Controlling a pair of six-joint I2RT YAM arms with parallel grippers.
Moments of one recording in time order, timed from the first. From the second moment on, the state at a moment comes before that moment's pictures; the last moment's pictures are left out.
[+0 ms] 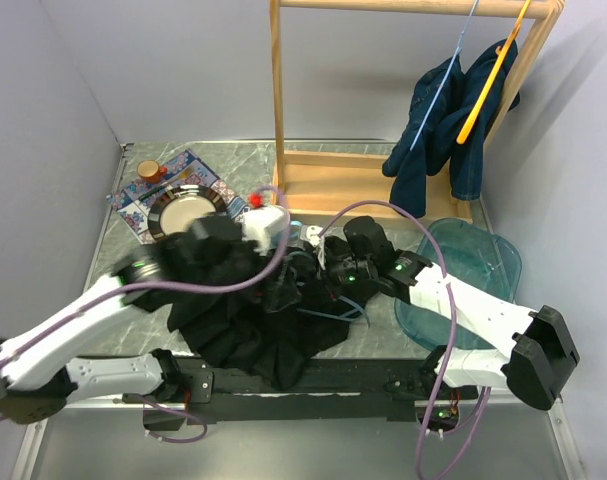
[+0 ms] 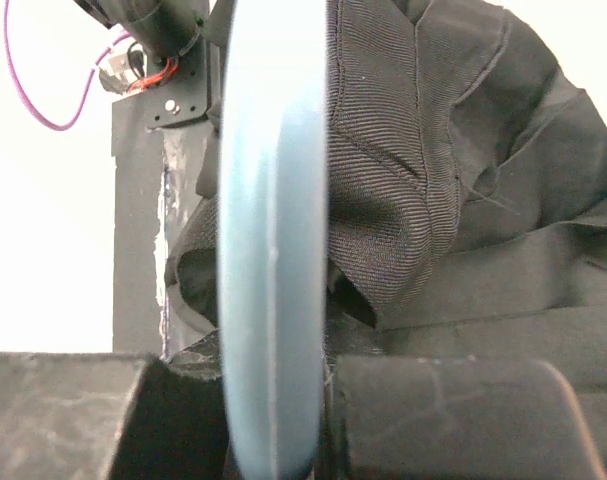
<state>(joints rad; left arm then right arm) -1.01 1.05 1.31 -0.82 0.12 -0.41 0.77 1.21 0.84 -0.20 -0.72 -0.13</state>
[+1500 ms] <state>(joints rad) -0.95 0.77 0.80 -0.50 0.29 0.05 0.52 1.01 0.90 -0.55 -1.03 -0.60</state>
